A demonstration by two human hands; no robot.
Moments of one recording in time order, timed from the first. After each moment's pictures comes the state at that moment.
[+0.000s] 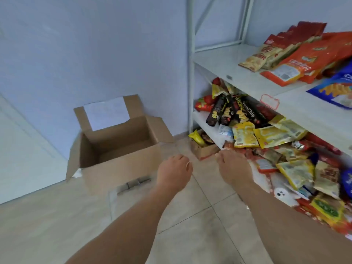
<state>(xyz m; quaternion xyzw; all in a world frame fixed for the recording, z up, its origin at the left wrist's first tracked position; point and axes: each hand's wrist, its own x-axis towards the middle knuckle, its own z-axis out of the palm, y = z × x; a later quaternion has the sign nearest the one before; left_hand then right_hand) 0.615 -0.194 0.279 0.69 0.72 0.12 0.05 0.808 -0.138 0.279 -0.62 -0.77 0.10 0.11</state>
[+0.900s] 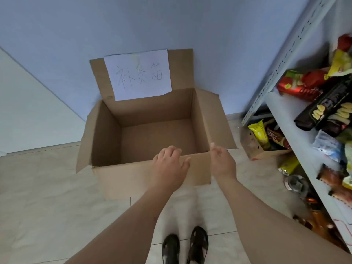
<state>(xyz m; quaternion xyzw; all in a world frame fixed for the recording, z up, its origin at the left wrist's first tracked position) 0.309 0.027 0.085 0.50 0.85 0.09 0.14 0.440 0.123 0.080 -0.64 -0.61 0.44 0.15</state>
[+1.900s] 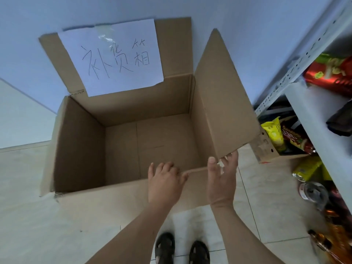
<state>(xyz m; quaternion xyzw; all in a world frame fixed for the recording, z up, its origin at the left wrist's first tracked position) 0.269 0.094 -0.056 0.48 0.85 -0.02 0.21 0.393 0.162 -0.045 -0.61 -0.54 0.47 0.35</state>
